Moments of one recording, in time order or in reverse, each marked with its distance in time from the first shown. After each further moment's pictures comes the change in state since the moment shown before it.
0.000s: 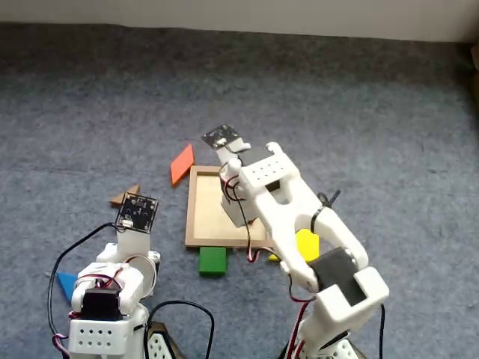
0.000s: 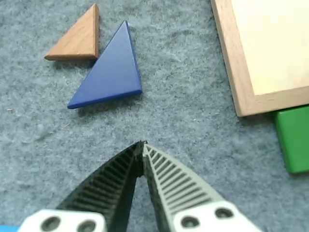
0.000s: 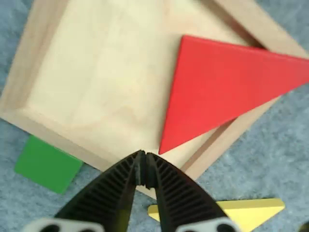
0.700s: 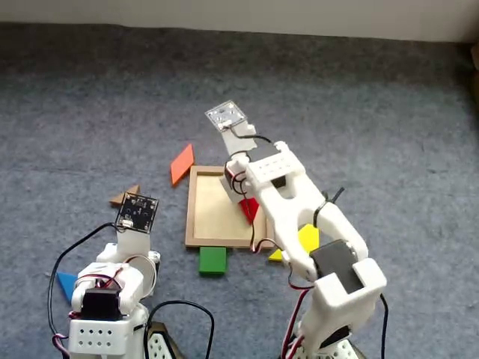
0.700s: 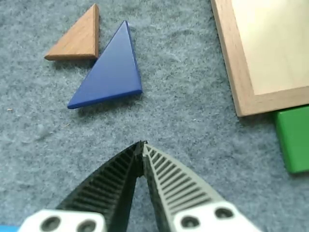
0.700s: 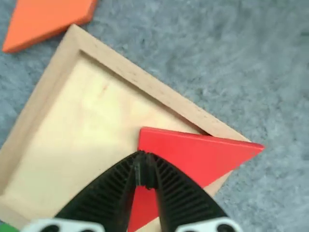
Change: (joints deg) left arm 0.0 0.0 0.0 0.0 0.0; right arm 3.6 5.6 0.0 -19.1 0.0
